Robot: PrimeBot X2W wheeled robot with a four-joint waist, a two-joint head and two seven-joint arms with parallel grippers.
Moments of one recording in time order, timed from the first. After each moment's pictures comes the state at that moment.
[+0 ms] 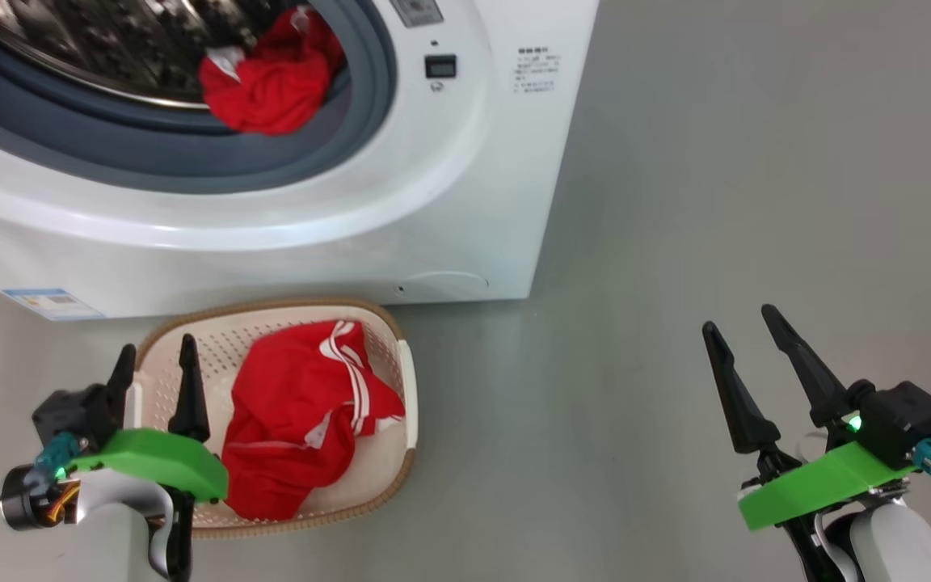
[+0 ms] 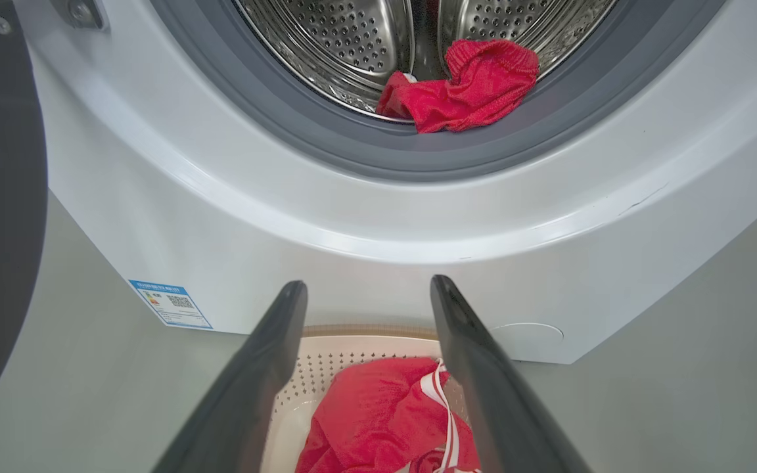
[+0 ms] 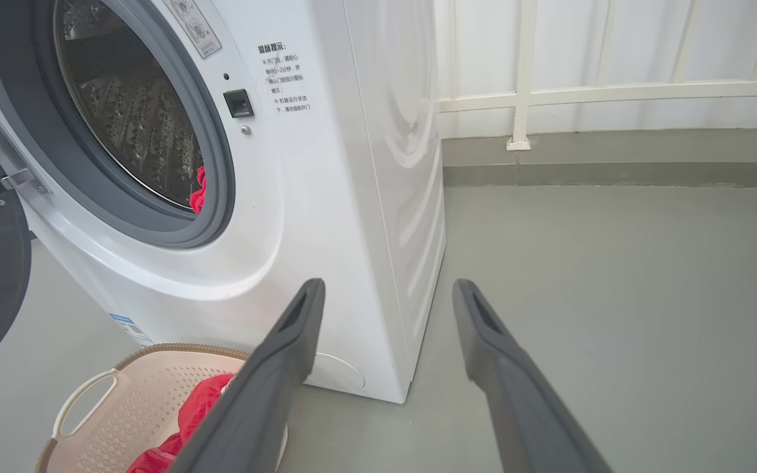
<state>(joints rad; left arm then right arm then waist) -0.45 0.04 0.07 0.69 -0.17 -0.12 -0.26 -0.18 -0.20 0.12 0.12 0.33 0.13 -0.25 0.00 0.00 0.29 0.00</state>
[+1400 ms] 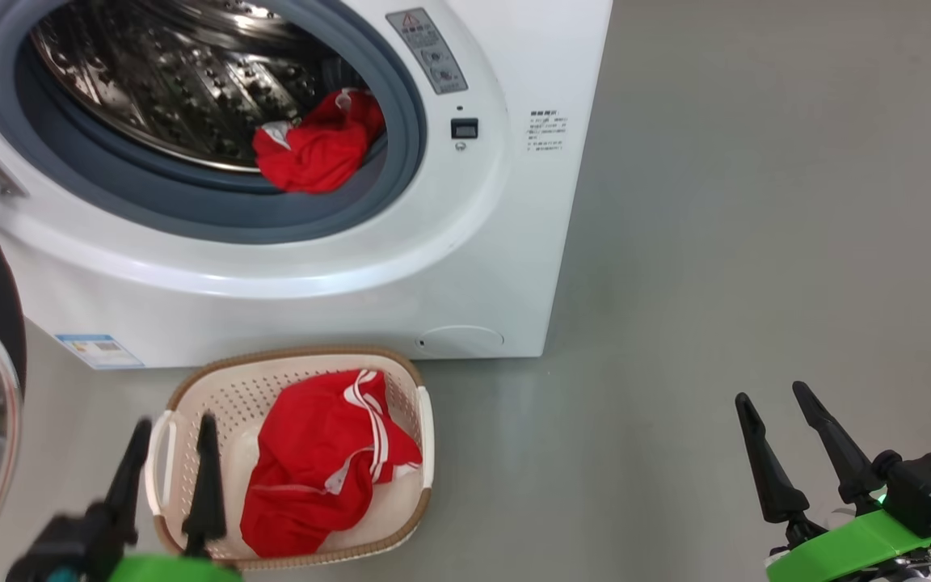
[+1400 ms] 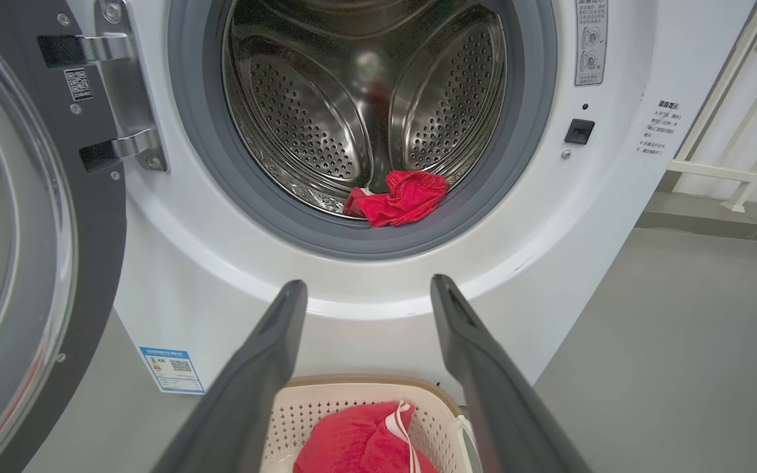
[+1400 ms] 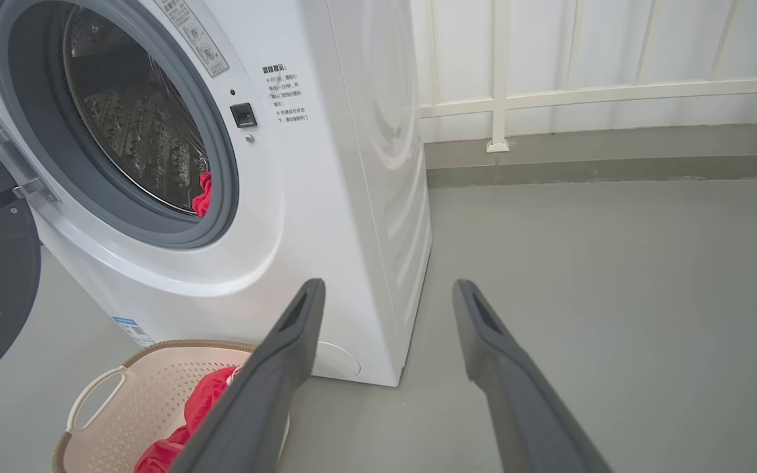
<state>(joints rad) -0.04 0.04 0.01 0.17 -0.22 -0.13 -0.26 -0.02 -0.20 0.06 0.10 0.35 0.13 -0.25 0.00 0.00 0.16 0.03</state>
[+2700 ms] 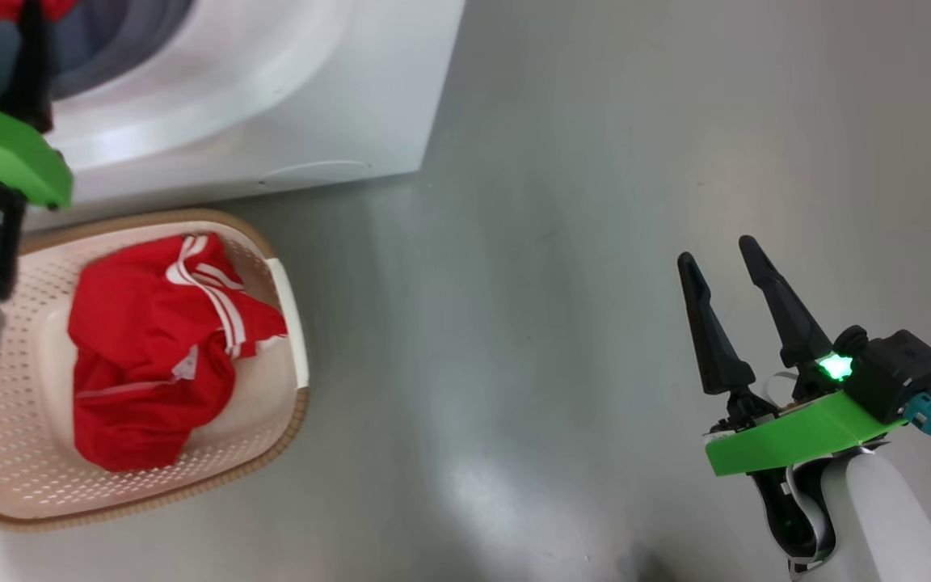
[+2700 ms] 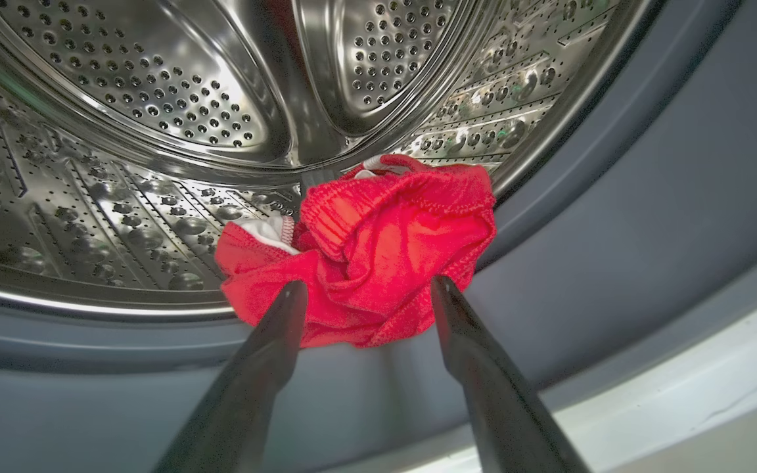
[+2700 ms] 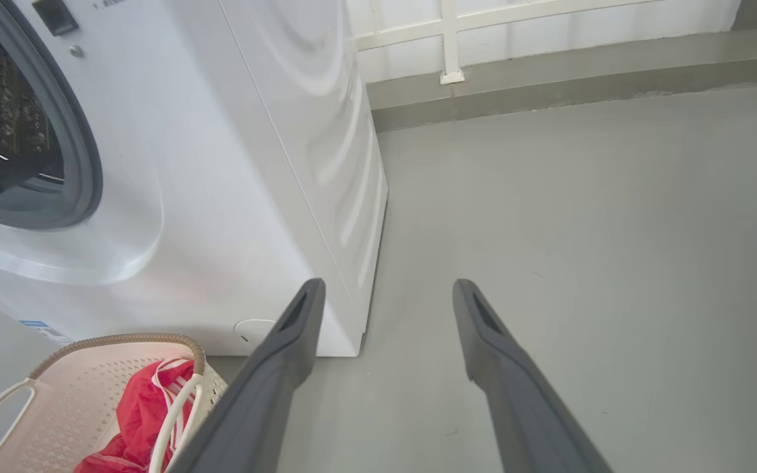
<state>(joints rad) -1.14 0.35 -0.48 0.98 -0.53 -0.13 -0.26 -0.27 -0.12 0.12 0.07 0.35 0.13 -0.25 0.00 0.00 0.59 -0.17</state>
